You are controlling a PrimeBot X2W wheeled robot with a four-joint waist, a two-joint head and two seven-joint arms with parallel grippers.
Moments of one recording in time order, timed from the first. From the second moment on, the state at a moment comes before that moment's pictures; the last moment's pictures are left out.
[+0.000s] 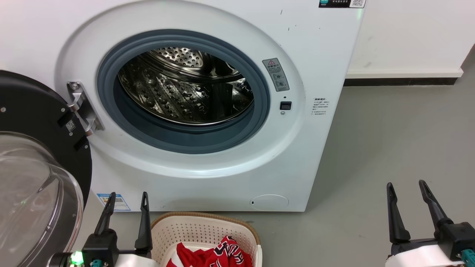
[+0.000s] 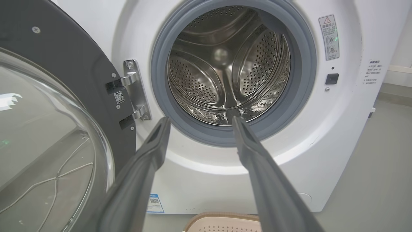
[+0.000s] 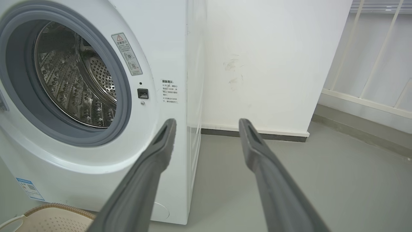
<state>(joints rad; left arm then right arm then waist) 0.08 0.13 -0.04 0.06 -0.08 0.05 -0.26 0.08 -0.05 -0.10 0.04 -0.02 0.13 -0.26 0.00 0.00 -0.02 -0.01</state>
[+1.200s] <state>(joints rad) 0.11 0.08 0.01 0.15 -0.04 0.02 -0.25 0.09 -0.05 -0.09 0.09 0.00 0.13 -0.26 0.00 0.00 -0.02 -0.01</state>
